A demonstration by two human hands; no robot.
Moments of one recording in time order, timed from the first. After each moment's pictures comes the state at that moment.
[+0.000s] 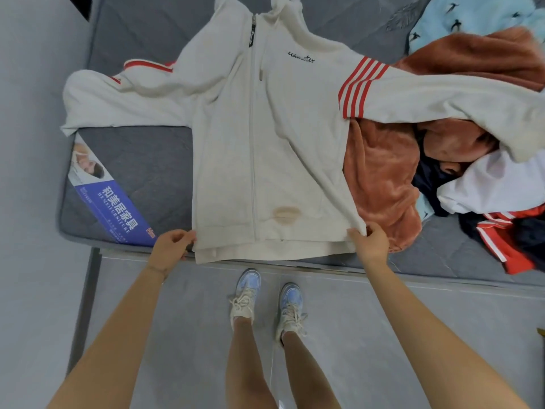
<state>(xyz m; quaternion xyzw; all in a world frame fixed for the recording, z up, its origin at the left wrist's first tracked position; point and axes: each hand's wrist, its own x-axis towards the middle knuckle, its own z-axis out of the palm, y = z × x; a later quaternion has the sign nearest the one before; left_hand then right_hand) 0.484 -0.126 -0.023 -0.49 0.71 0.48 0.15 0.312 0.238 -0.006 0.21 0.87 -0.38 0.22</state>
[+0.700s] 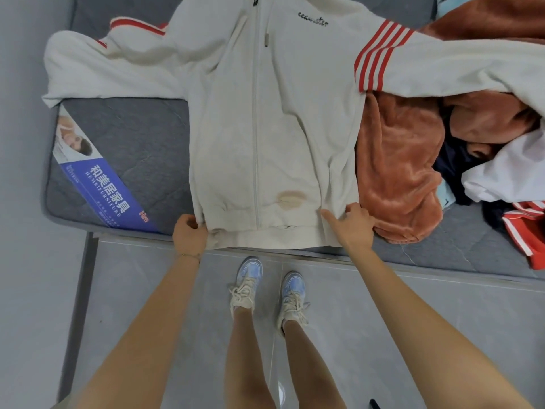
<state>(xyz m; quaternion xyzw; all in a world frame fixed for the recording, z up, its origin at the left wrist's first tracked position) 0.472 -0.077 -0.070 -0.57 0.69 0.44 0.04 0.318 0.202 -0.052 0.10 0.93 -0.20 0.28</state>
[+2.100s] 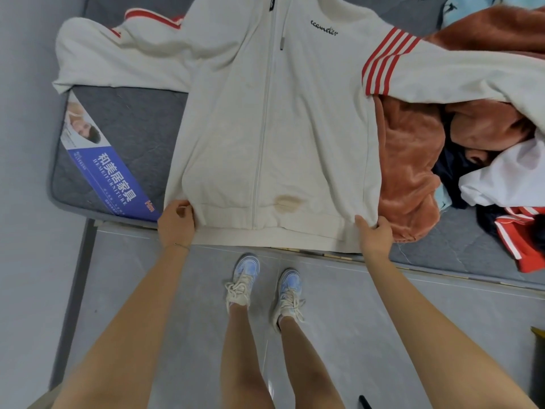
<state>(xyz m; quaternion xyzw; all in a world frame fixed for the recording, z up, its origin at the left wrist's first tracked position) 0.485 -0.108 -0.065 -0.54 0.76 0.37 -0.02 0.329 0.239 -0.048 0.26 0.86 -0.39 0.18</state>
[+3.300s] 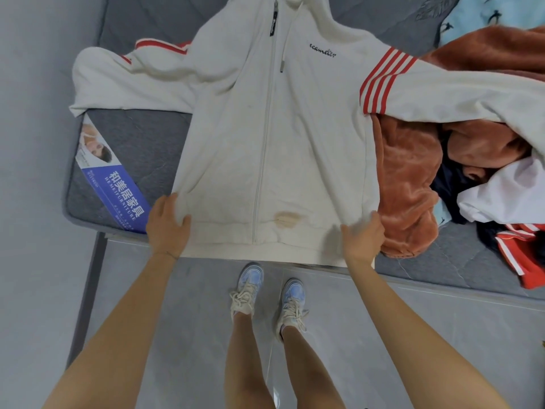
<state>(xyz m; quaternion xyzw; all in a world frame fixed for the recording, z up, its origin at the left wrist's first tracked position) 0.481 -0.146 -0.047 -0.42 0.87 0.24 0.08 0.319 0.200 -0.041 0.20 0.93 -0.28 0.16</state>
